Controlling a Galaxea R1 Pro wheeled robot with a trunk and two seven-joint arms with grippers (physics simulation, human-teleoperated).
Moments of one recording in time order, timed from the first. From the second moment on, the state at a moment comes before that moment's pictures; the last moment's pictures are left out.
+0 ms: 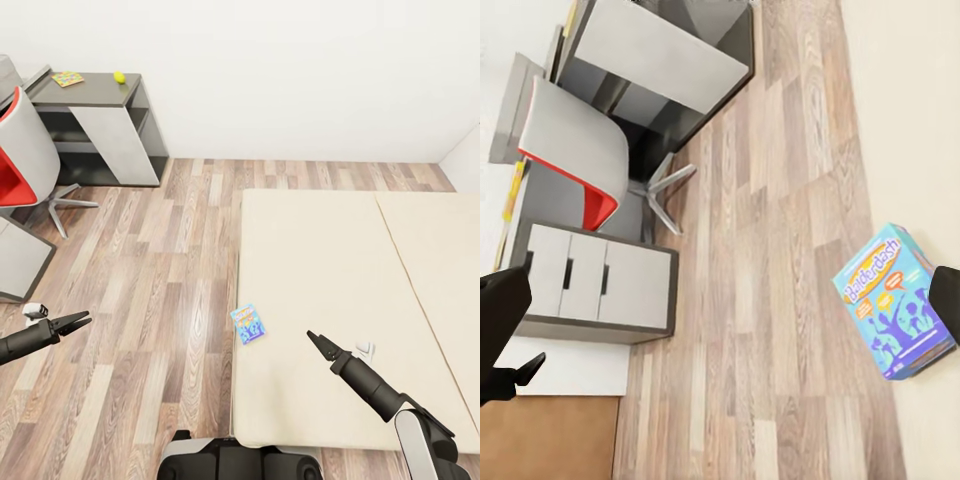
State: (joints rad) left arm -0.94 0.64 0.30 -0.16 0.13 0.42 -1.57; right arm -0.15 0.03 -0.31 -1.55 -0.56 0.54 0.77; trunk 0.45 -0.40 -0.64
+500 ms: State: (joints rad) left arm -0.94 0.64 0.30 -0.16 0.13 0.42 -1.57; right arm -0.15 0.03 -0.31 -1.55 -0.56 0.54 0.77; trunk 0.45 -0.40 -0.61
